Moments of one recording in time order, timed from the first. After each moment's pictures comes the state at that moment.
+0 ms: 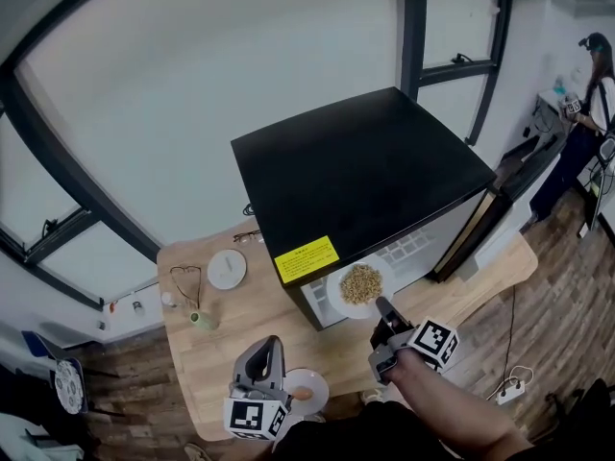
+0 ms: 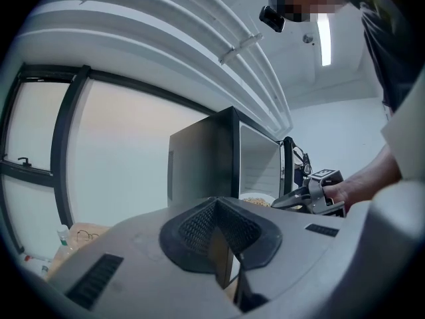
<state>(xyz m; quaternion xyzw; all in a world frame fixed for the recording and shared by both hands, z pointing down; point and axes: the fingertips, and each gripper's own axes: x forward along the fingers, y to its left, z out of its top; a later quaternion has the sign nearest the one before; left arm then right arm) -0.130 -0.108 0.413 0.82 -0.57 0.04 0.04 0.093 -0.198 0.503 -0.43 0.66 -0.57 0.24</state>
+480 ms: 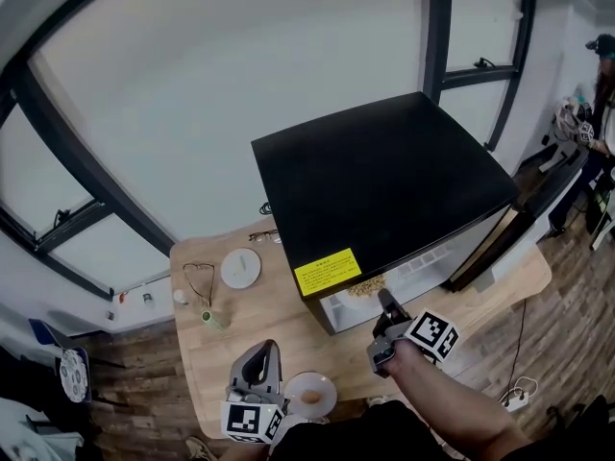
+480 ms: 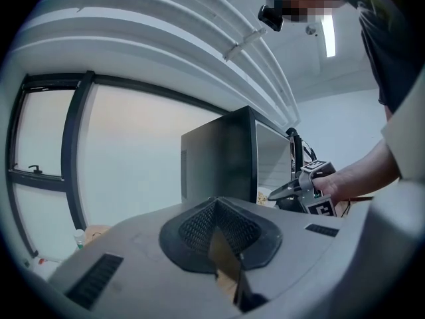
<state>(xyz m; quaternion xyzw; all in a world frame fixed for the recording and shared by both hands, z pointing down) -0.161 -0.109 0.412 0.80 -0.60 0.06 0.04 0.065 -0.238 0.500 -0.45 0.66 -0.56 0.20</state>
